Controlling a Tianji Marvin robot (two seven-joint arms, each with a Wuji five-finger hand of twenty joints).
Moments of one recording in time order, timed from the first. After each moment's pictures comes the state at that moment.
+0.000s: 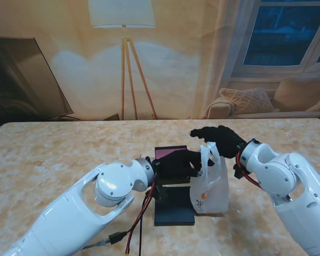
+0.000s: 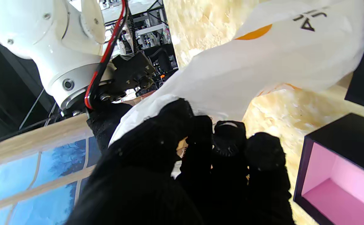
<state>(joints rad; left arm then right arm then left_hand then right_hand) 1.23 -1.15 -0.81 -1.77 -0.10 0.29 -0.27 -1.41 -1.02 1.31 -1.74 -0.71 -0.25 0.38 1.13 -0.35 0.52 -0.15 0.60 0.09 0.30 0.31 0.61 0.21 0.69 1.38 0.61 0.20 1.21 1.40 0.34 0.19 1.48 1.08 1.06 -0.31 1.01 -0.03 0.43 0.26 0.15 0.59 0.50 0.26 0.49 0.48 0.60 0.16 0.44 0.44 0.21 0.35 1.01 0.28</state>
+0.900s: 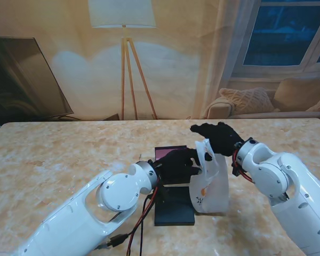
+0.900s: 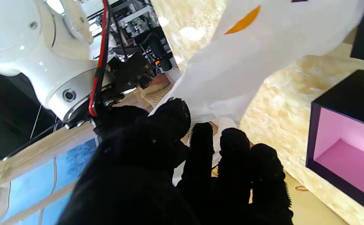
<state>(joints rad) 1.26 -1.15 -0.78 -1.80 0.10 0.25 -0.17 -1.39 -1.02 1.28 -1.73 -0.83 -0.23 0.31 1.07 -0.36 0.59 -0.15 0.57 0.15 0.23 0.29 0.45 0.23 0.57 1.25 0.37 0.27 1.01 1.49 0.03 0.21 1.29 1.27 1.10 -0.32 1.00 -0.06 0.39 0.30 0.10 0.54 0.45 0.29 0.48 0.47 0.59 0.17 0.44 0.44 0.21 0.34 1.00 0.28</state>
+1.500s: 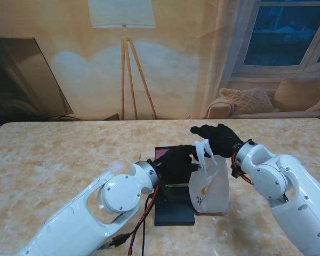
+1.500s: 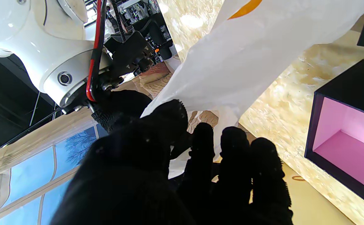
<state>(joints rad) 1.27 -1.17 -0.79 -1.80 0.10 0.25 -0.11 -1.40 -1.02 1.27 -1.74 -0.83 -0.20 0.32 1.02 -0.36 0.64 -0.13 0.55 0.05 0.32 0.34 0.40 0.24 0.60 1.09 0.34 0.27 0.97 1.44 0.03 0.21 1.18 1.15 1.10 -0.32 1.02 -0.06 0.39 0.31 0.10 0.54 0.45 0.29 0.48 0.47 0.59 0.17 0.44 0.44 0.21 0.34 1.00 0.28</state>
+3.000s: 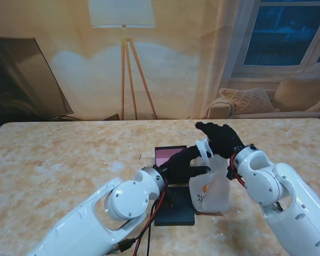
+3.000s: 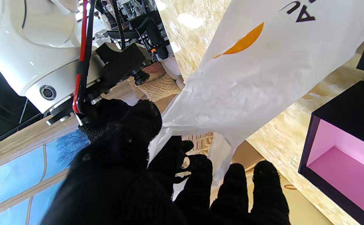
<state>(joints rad) 1.28 -1.19 -0.74 -1.78 0.09 0.29 -0.05 -1.46 -1.05 1.27 -1.78 -0.79 -0.04 0.22 0.91 -0.24 0.43 -0.10 0.45 0.19 0.19 0.29 0.18 0.23 0.13 0.30 0.06 0.21 0.10 0.47 -0.06 0.18 0.38 0.51 1.10 -0.34 1.05 -0.06 0.39 0.35 0.10 0.51 0.45 0.34 0.49 0.46 0.56 0.21 0.48 0.44 0.18 0.36 1.01 0.28</state>
